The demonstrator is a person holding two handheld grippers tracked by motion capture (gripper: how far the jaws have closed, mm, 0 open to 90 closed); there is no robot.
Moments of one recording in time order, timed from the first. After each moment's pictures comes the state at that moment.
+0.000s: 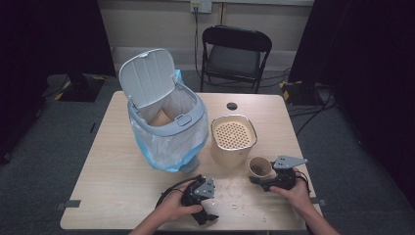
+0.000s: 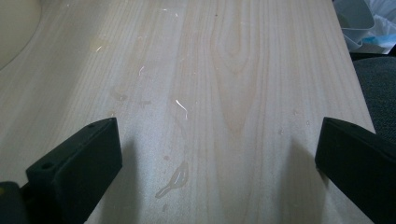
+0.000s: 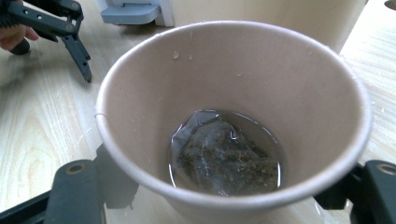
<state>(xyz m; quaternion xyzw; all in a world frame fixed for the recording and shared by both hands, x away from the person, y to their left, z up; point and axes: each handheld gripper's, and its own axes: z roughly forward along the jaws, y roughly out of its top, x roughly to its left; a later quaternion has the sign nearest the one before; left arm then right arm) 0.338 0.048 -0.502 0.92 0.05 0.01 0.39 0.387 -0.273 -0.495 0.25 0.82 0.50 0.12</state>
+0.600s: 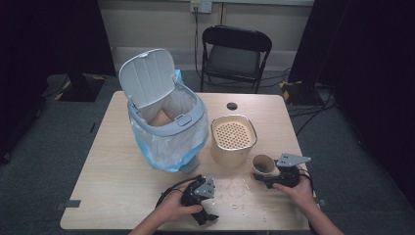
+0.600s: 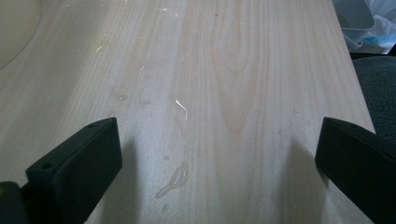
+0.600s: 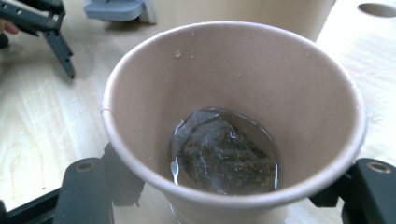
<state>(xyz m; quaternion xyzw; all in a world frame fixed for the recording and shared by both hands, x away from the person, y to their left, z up) 0.338 0.048 -0.502 0.92 0.05 0.01 0.39 0.390 -0.283 -0.483 0.27 0.82 0.48 0.14</state>
